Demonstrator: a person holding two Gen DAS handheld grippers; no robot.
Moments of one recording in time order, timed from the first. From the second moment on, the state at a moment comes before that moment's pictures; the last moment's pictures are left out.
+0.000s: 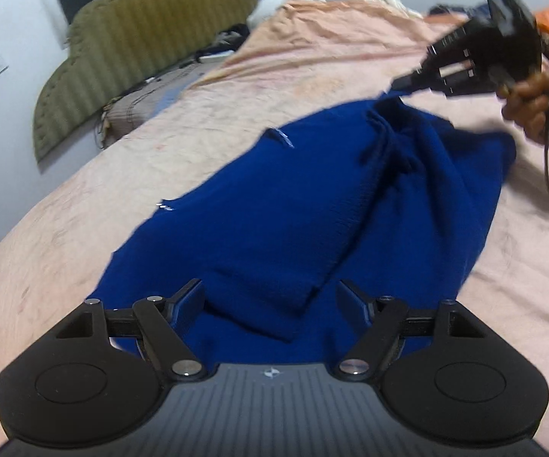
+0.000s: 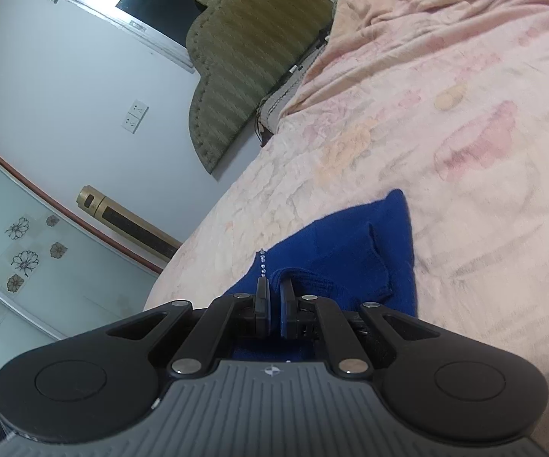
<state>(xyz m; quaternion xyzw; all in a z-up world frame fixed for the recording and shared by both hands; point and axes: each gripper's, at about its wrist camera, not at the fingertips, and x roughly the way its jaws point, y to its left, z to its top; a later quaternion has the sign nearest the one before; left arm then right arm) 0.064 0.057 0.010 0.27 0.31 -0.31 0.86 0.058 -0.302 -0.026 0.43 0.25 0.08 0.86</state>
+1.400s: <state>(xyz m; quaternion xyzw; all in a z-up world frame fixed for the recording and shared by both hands) 0.254 0.079 -0.006 0.12 0.39 -0.12 0.91 0.165 -0.304 -0.039 0.39 0.28 -0.04 0.88</state>
